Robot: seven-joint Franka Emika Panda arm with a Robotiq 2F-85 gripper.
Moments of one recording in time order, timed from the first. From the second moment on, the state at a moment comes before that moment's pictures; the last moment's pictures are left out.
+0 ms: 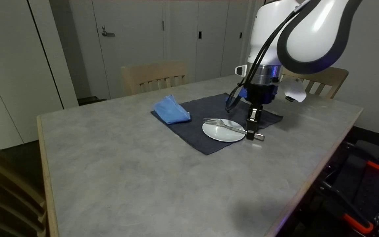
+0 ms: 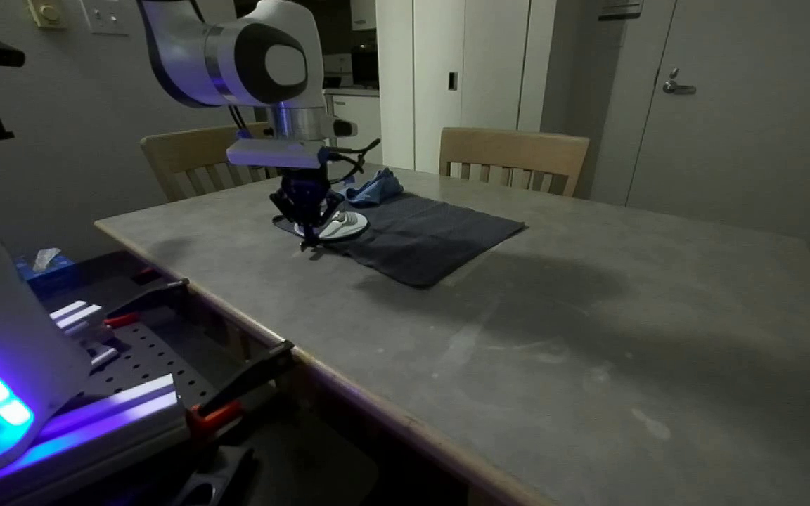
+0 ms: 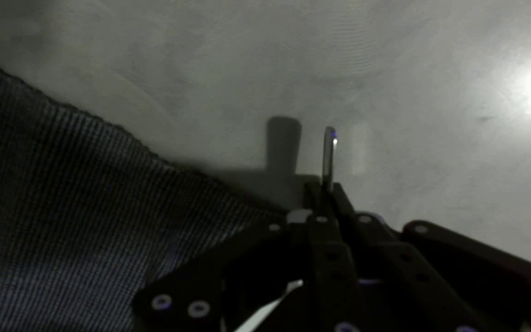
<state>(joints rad) 0.06 0.28 0.10 -2.63 -0.12 2.89 -0.17</state>
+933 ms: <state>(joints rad) -0.39 0.26 0.48 -2.62 0.44 2.88 -0.89</state>
